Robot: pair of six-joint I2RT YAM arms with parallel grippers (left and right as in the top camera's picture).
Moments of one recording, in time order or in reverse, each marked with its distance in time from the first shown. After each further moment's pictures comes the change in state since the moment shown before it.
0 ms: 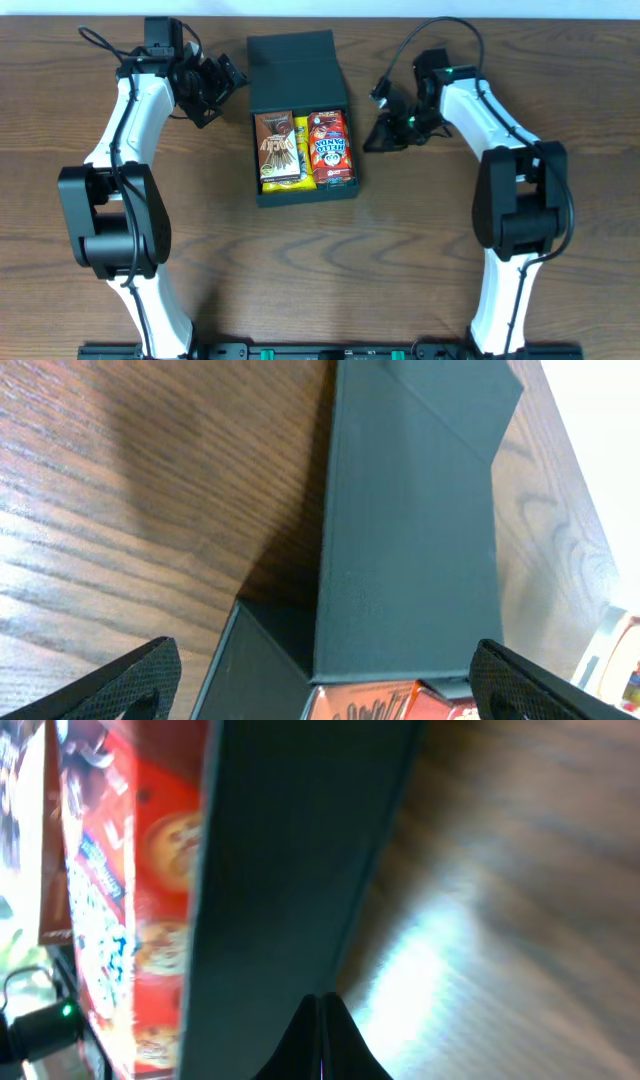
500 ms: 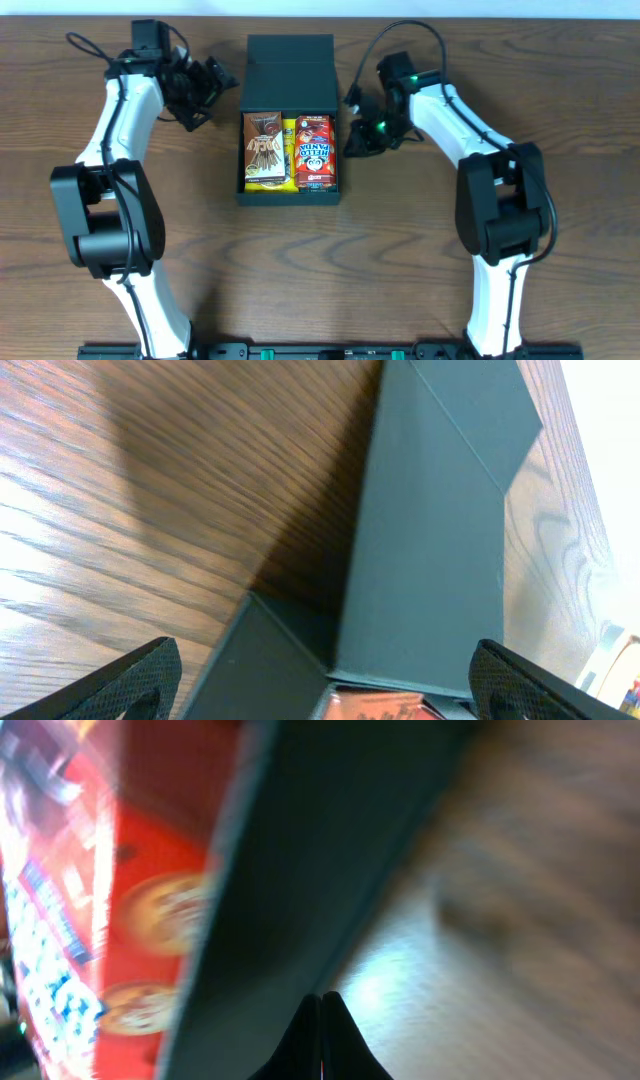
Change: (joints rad) left arm 0.057 0.011 0.000 -0.032 -0.001 0.012; right arm 0.093 0.000 0.000 0.096 0.105 0.114
